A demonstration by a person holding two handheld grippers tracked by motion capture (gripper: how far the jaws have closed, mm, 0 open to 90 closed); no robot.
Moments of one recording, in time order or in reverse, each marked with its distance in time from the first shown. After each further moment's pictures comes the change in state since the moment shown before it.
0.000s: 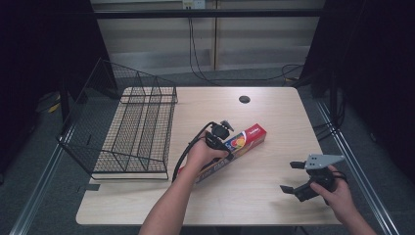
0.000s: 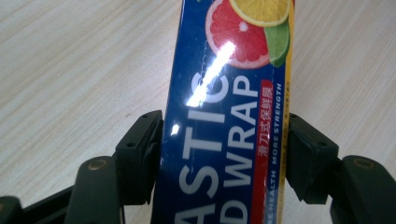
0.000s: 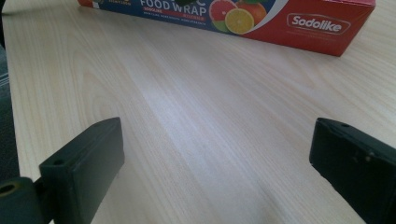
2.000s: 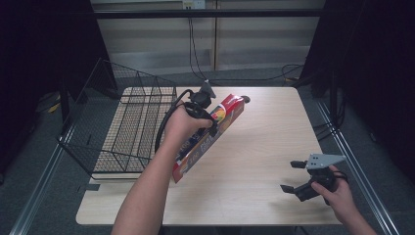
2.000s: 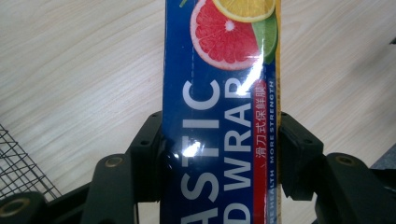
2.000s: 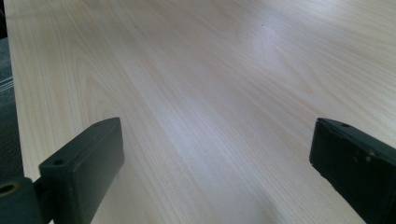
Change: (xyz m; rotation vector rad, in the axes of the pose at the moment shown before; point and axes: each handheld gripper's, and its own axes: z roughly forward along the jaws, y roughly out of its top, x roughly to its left) left arm 0.011 0.021 -0.139 0.043 0.061 -0.218; right arm 0.000 0.002 -0.002 -0.023 0.000 0.004
